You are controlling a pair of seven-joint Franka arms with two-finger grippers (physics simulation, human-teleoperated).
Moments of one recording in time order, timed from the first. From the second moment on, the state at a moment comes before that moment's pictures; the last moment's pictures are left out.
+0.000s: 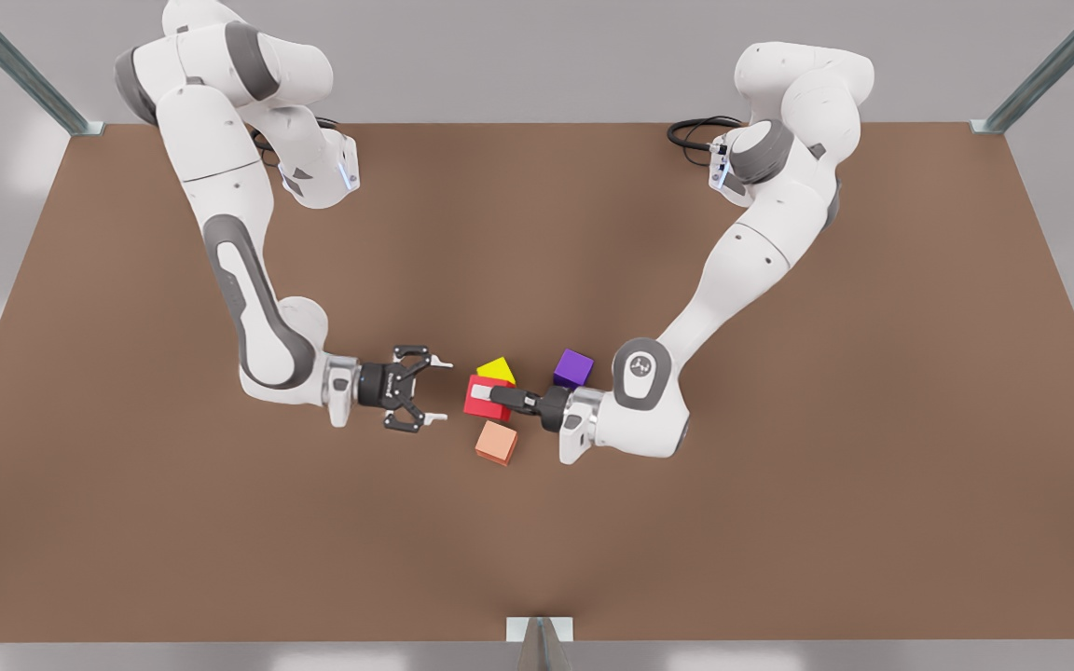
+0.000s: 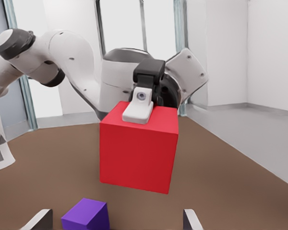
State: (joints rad) left arm -0.19 1.17 -0.72 -0.98 -0.85 2.16 0.10; right arm 0.14 0.55 0.14 -1.86 1.63 1.96 -2.34
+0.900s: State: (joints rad) left arm -0.19 1.17 -0.72 -0.99 -0.87 2.19 0.21; right arm 0.14 0.59 0.19 -1.79 1.72 1.98 -2.68
